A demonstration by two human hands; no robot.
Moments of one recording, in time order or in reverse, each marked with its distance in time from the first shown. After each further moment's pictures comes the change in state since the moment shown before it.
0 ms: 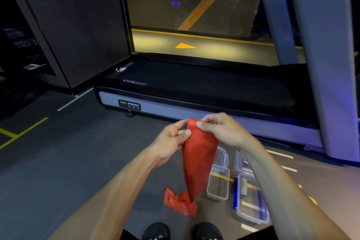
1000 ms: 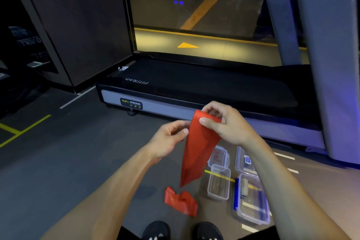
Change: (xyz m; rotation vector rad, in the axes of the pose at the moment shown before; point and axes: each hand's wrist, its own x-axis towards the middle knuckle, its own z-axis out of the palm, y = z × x) left_hand -0.002 -0.005 -0.016 0.168 0.120 0.056; right_hand -0.005 -0.010 -0.010 -0.126 0.107 -0.247
